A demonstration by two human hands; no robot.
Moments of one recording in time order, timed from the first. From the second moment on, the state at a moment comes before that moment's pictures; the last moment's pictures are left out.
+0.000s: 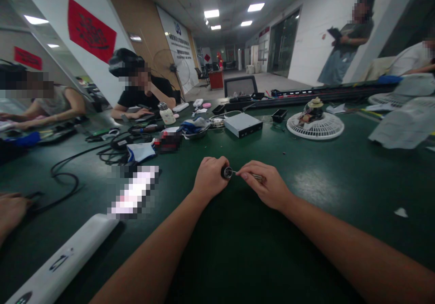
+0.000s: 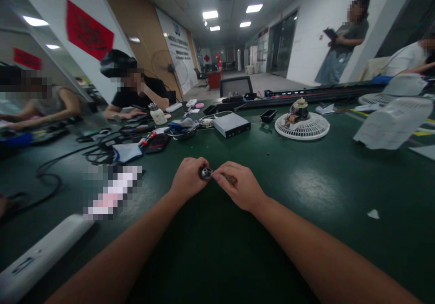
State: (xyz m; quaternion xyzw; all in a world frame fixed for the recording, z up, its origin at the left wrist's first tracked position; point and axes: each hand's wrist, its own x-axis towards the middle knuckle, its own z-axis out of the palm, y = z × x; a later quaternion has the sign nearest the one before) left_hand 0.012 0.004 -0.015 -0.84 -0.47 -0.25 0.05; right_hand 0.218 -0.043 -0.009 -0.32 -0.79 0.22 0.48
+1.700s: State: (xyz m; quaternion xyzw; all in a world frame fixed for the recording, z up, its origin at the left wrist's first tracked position) left_hand 0.009 0.005 -0.016 -0.85 -0.47 -0.24 0.04; right_hand 0.215 -0.047 -0.006 -0.32 -0.81 0.20 0.45
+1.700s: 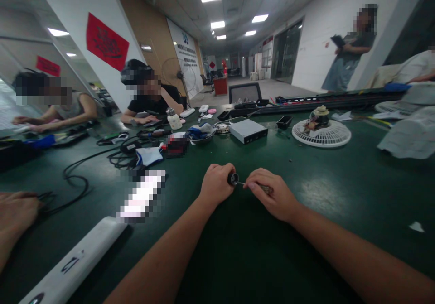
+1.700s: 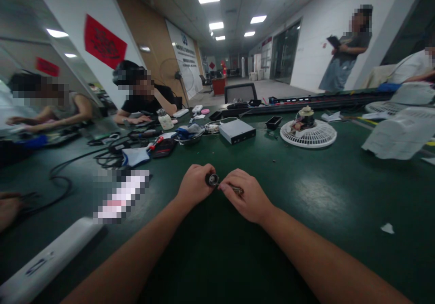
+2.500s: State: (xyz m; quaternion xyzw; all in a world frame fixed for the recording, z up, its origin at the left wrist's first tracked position) left_hand 0.009 0.006 -0.017 -0.85 -0.47 -0.23 0.06; right_hand 0.217 -0.045 -0.007 -0.33 -0.79 0.23 0.46
